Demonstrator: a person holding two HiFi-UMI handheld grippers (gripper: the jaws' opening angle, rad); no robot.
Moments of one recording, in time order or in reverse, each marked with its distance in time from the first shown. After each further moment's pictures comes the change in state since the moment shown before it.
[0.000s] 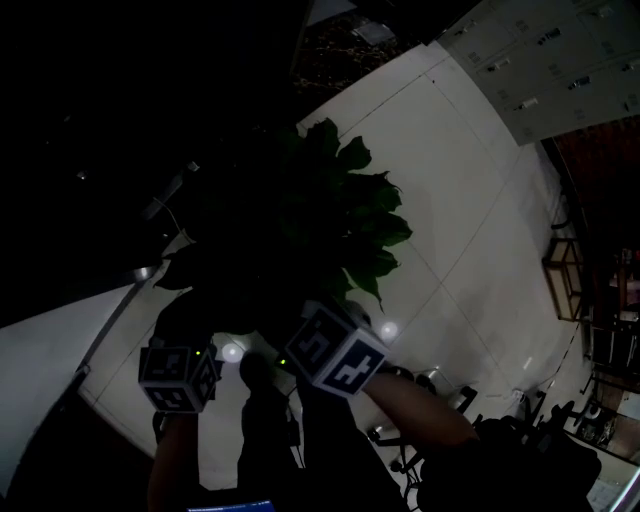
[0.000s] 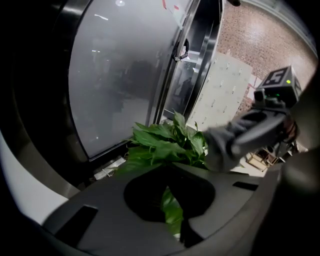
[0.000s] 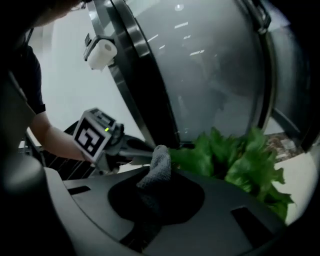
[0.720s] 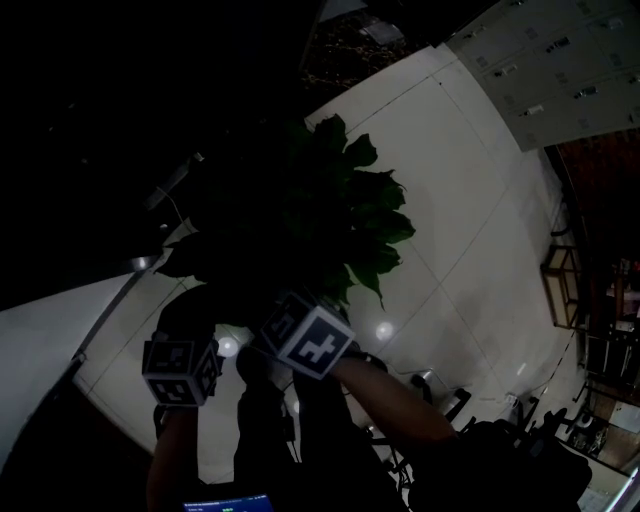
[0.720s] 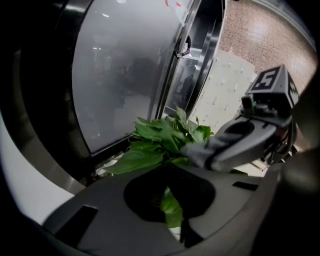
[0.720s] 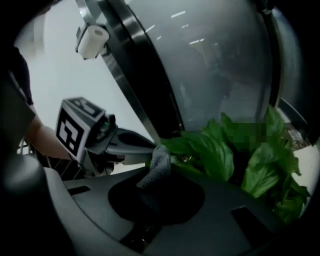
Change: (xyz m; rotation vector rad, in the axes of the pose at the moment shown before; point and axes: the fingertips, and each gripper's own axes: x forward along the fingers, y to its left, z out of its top) left arm -0.006 -0.001 0.004 -0.003 -0.005 0.019; right arm 0.044 0.013 -0.020 0.039 0.091 0.063
